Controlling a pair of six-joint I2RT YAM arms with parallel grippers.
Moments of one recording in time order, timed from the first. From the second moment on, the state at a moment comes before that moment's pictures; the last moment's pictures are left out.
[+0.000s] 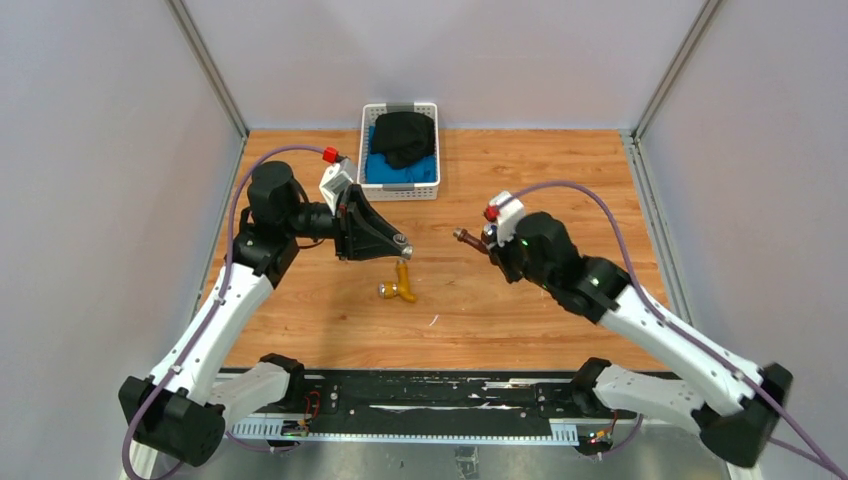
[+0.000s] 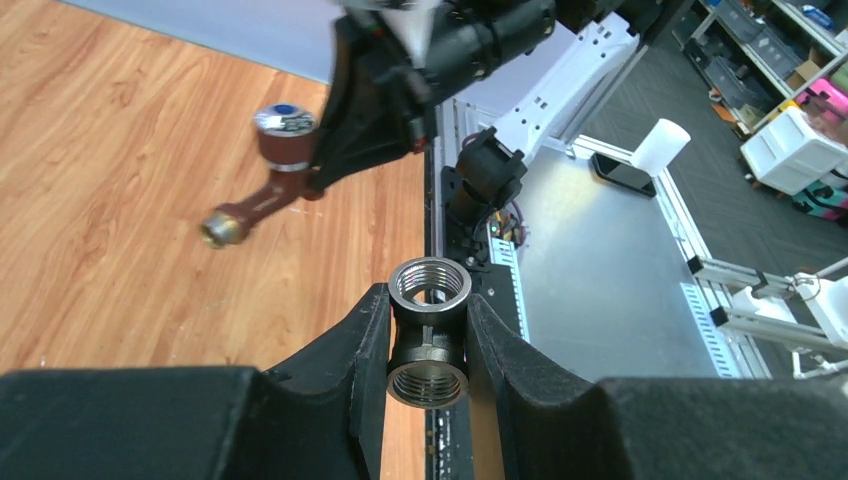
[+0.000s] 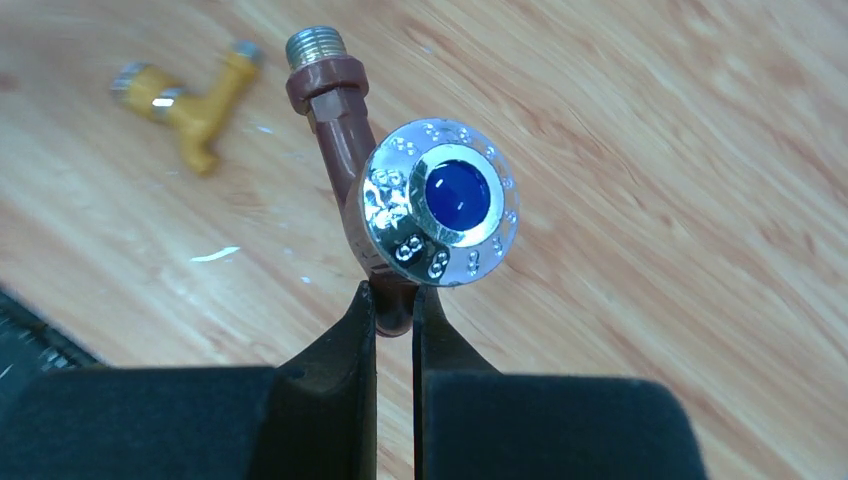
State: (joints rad) left arm -0.31 1.03 0.99 -0.05 1.29 -0.25; right arm 0.81 0.89 0.87 -0.49 0.12 -0.06
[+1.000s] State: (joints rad) left arm -0.31 1.21 1.08 -0.61 1.01 -0.07; right arm 0.74 1.10 0.84 -0.48 0.07 0.20
